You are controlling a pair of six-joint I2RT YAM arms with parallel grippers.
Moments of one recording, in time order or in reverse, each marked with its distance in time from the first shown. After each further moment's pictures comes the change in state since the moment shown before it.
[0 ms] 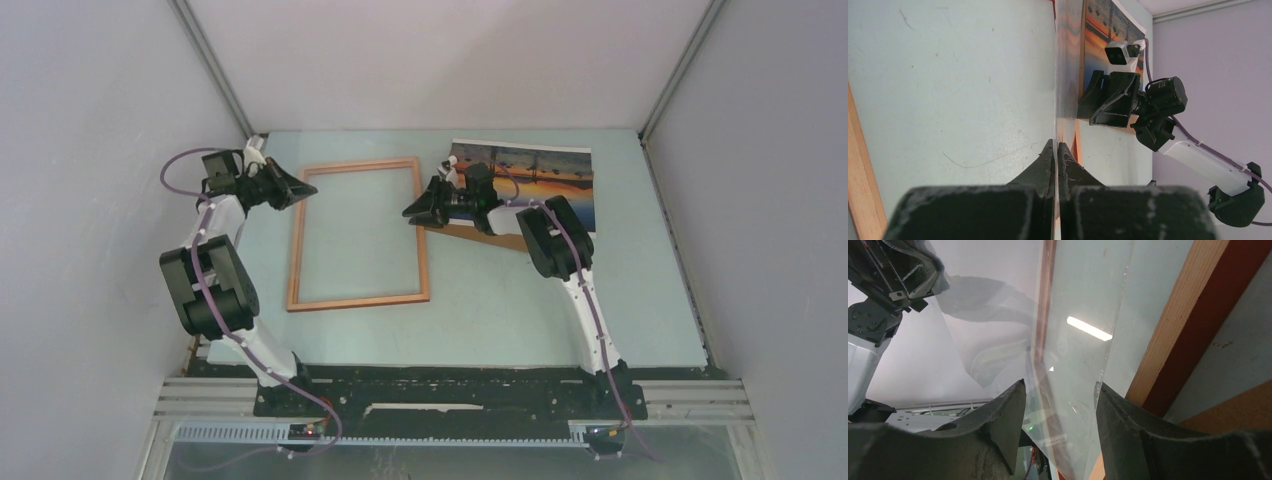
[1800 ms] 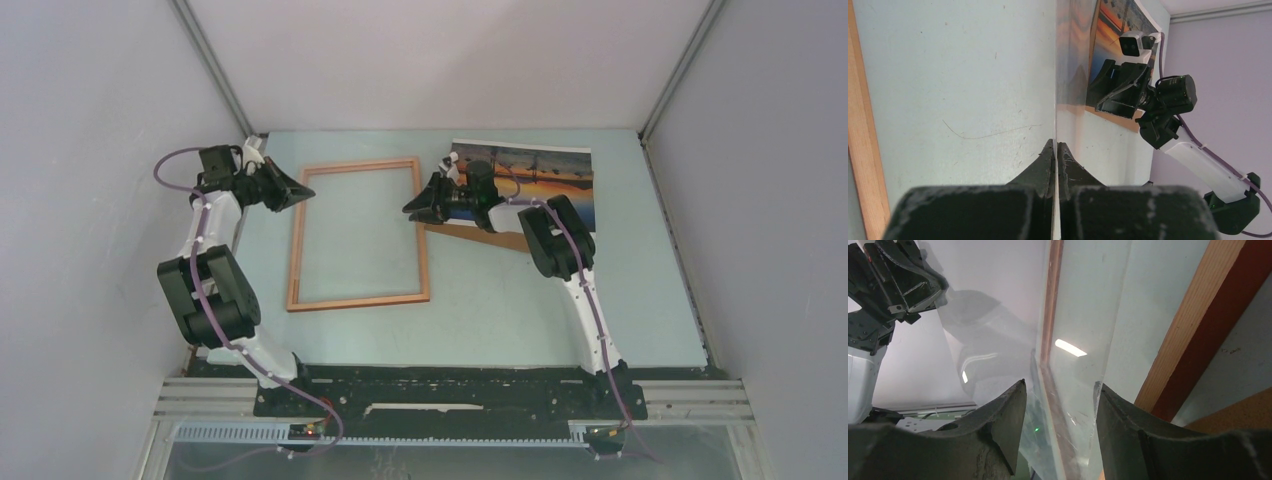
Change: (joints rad) left arm -0.007 -0.059 0.050 -0.212 -0.097 0.006; right arm -0.008 -0.016 0.012 -0.019 0.000 0.011
